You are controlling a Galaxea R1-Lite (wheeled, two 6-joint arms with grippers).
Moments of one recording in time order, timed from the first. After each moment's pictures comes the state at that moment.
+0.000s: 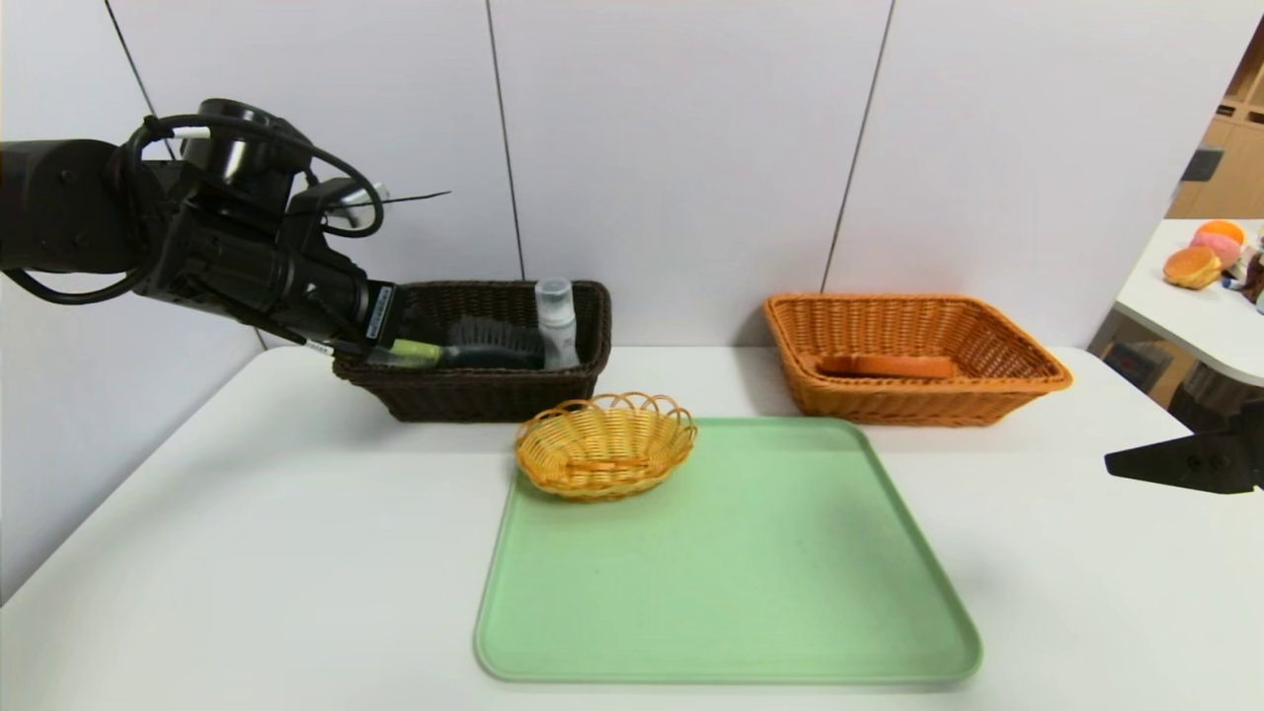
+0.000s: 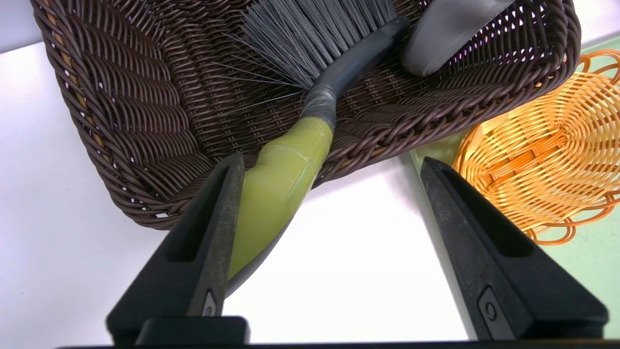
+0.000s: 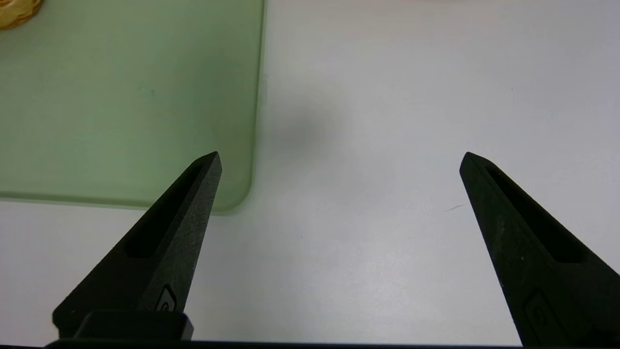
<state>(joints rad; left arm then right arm) -0.15 1.81 -1.56 0.42 -0.20 0.09 0.21 1.23 -1.20 0.76 -0.13 0.08</state>
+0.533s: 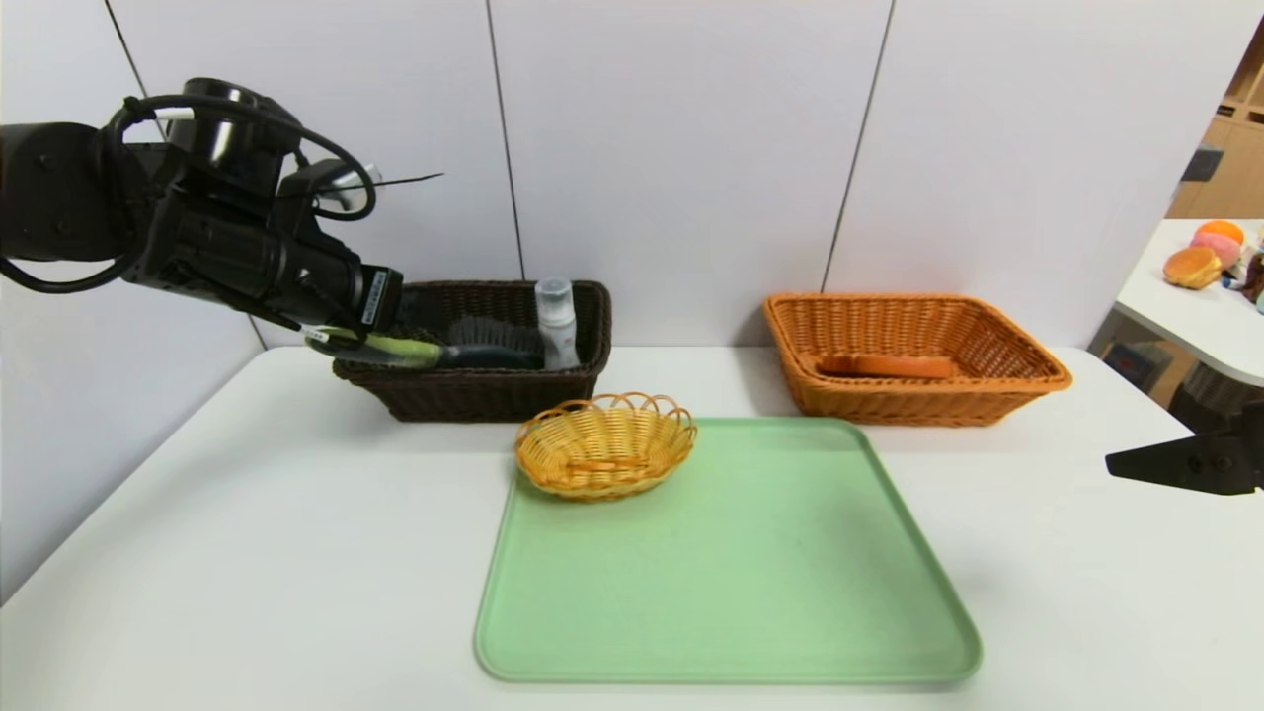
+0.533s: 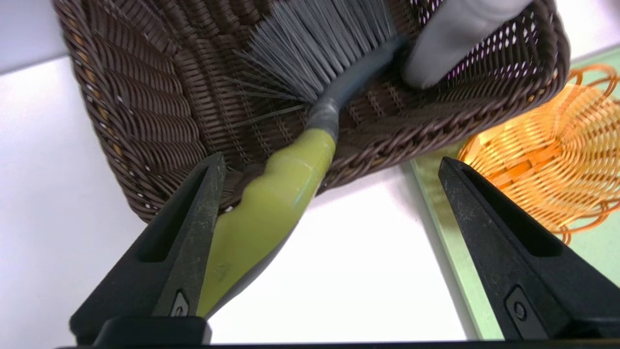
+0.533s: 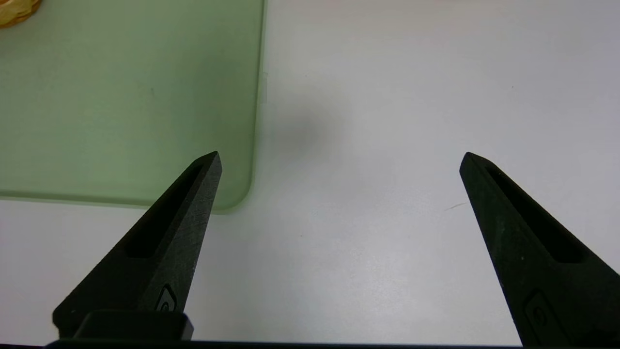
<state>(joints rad) -0.15 1.80 -1.59 0.42 -0.19 0.09 0.21 1.22 -1.19 0.76 -0.13 0.09</state>
